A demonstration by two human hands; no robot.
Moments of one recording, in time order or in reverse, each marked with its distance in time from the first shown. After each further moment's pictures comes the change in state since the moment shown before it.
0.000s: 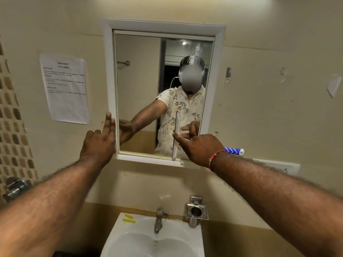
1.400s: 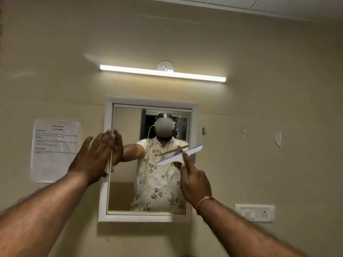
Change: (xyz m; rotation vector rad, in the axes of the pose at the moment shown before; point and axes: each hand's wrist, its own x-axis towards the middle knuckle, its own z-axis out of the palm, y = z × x) left_hand 0.062 -0.077 -0.125 -0.360 0.263 0.167; right_hand 0.014 -0.017 -0.071 0.699 0.456 0.740
